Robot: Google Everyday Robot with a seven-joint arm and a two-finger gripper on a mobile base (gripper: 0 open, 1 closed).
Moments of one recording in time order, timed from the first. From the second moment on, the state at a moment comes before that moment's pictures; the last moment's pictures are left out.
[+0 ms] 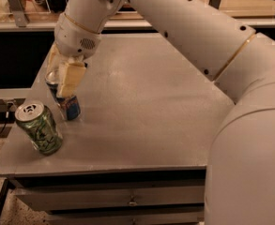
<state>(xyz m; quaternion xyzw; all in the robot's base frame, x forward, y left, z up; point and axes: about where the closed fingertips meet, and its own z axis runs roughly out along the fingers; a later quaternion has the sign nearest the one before) 0.508 0.184 0.917 -0.85 0.42 0.24 0.19</state>
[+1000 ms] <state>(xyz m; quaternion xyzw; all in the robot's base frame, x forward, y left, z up) 0.509 0.189 0.916 -0.85 0.42 0.24 0.19</state>
